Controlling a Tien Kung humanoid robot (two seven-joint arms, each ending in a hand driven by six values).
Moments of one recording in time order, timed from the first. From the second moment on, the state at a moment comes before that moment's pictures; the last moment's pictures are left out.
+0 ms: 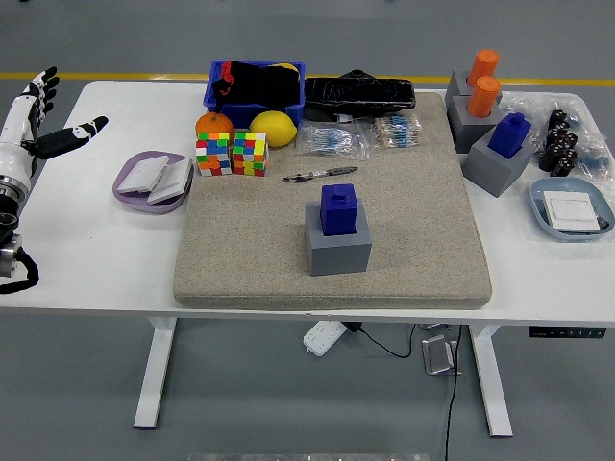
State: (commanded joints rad) left arm -0.69 0.50 -0.72 -0.72 0.73 0.31 -0.38; right arm -0.06 -0.39 1.23 0.36 -1.17 0.08 -0.19
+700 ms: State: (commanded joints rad) left arm -0.67 0.48 -0.62 -0.90 0.78 0.28 -0.33; right arm -0.08 -0.38 1.24 0.37 -1.18 0.09 -0.19
